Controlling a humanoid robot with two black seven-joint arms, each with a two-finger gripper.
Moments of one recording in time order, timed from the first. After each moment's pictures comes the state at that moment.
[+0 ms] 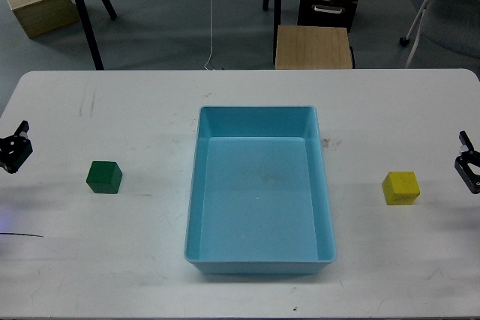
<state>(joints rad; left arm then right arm) -0.28 0.82 -0.73 -1.13 -1.07 -0.49 -0.03 -0.18 -0.75 1.24 1.42 0.40 0.48 0.21</state>
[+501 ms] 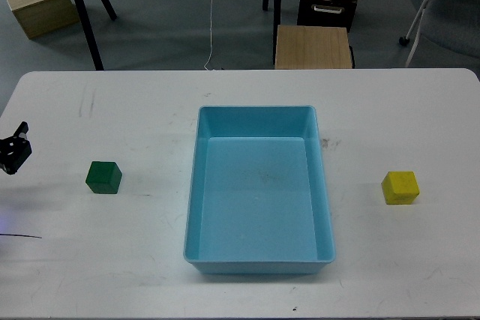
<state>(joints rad) -0.28 0.83 -0.72 -1.13 -1.07 -0.49 -0.03 -0.19 -1.39 1.20 1.32 0.25 0.41 0.22</state>
